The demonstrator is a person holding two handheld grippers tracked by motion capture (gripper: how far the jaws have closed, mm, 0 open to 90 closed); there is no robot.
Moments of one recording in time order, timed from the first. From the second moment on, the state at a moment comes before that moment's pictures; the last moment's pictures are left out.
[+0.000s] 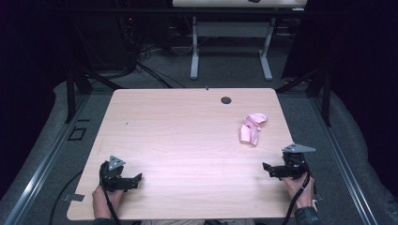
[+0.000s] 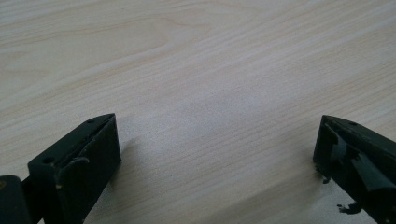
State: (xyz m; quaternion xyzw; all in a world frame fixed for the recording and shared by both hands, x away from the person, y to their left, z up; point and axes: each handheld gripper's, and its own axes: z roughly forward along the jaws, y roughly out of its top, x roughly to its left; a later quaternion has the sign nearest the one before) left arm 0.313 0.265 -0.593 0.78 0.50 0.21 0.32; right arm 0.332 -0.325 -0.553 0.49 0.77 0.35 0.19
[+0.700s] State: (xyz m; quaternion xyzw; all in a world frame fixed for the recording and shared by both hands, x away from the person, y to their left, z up) left arm 0.313 0.265 -0.593 0.77 0.50 0.21 0.32; right arm 0.460 -0.290 -0.517 0.39 0.85 0.31 0.18
